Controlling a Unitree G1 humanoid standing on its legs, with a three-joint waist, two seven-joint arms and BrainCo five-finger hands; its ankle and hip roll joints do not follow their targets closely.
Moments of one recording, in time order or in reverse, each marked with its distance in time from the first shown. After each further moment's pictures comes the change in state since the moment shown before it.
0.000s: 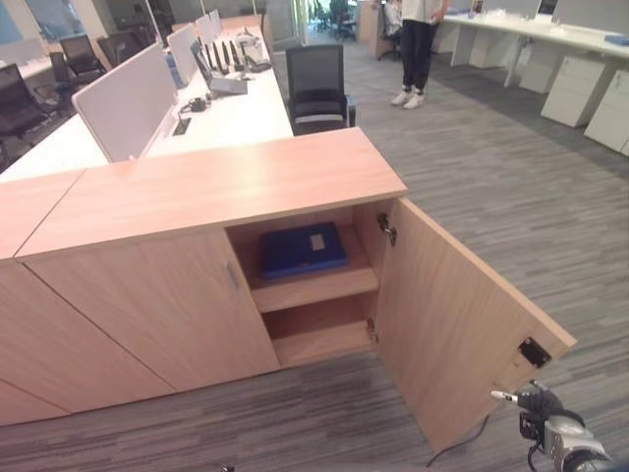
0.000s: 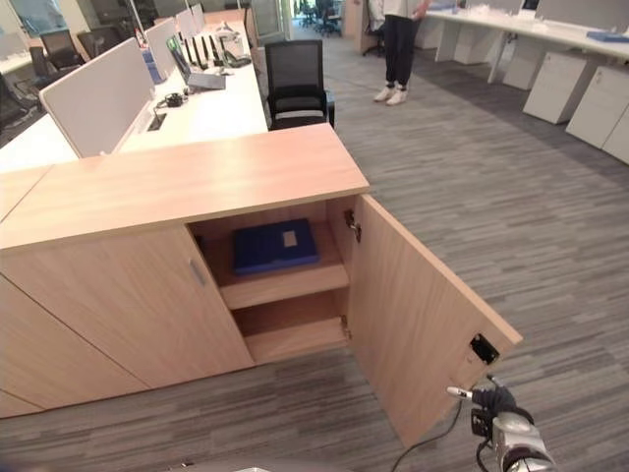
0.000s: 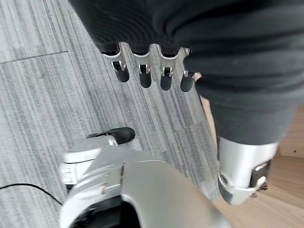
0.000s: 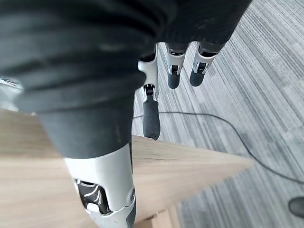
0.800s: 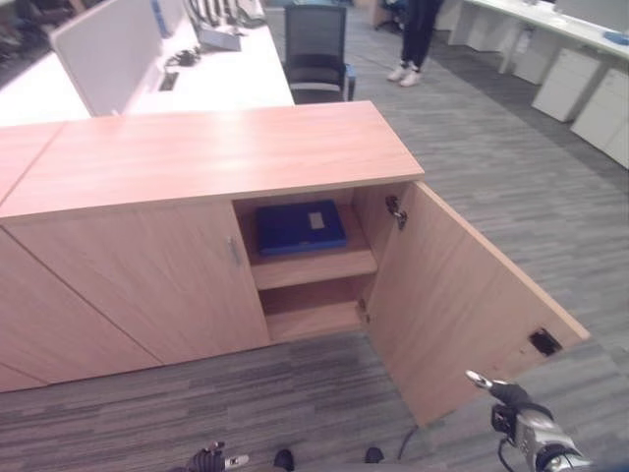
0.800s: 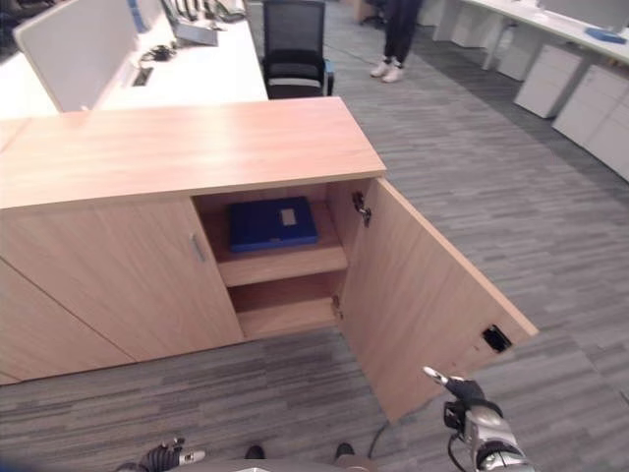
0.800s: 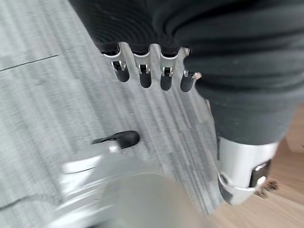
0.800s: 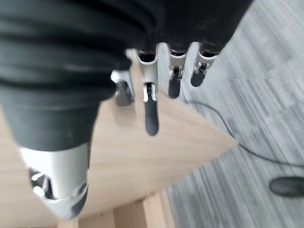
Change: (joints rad) left arm -0.032 0.043 -0.021 -0.004 0.003 0.000 -0.007; right arm -0.054 0.060 -0.065 0.007 0.011 0.001 0.006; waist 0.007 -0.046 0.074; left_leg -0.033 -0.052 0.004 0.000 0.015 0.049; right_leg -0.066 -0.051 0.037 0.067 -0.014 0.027
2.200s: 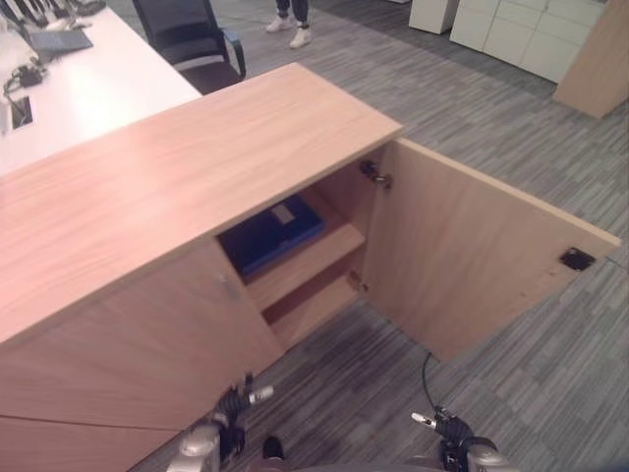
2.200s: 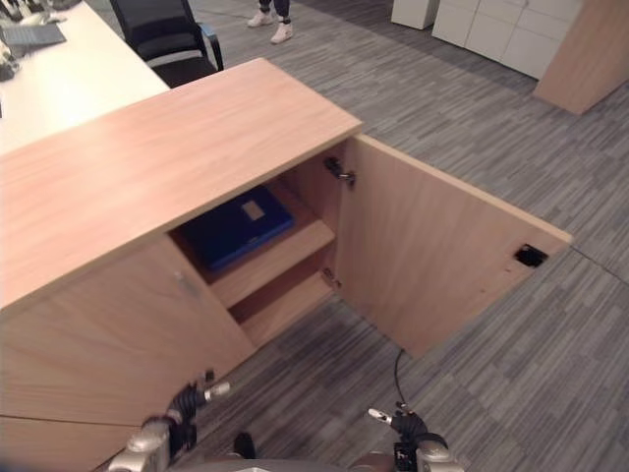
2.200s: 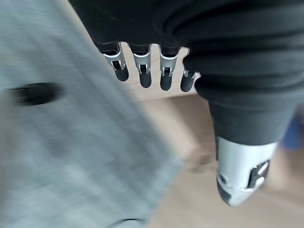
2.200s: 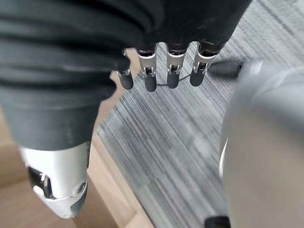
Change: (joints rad) left arm -0.067 -0.040 -0.080 -0.192 -0.227 -0.049 0.029; right arm 0.150 0.234 0.138 -0.025 -0.171 -0.023 0.041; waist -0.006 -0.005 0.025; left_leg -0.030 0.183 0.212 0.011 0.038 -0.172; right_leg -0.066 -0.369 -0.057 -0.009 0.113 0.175
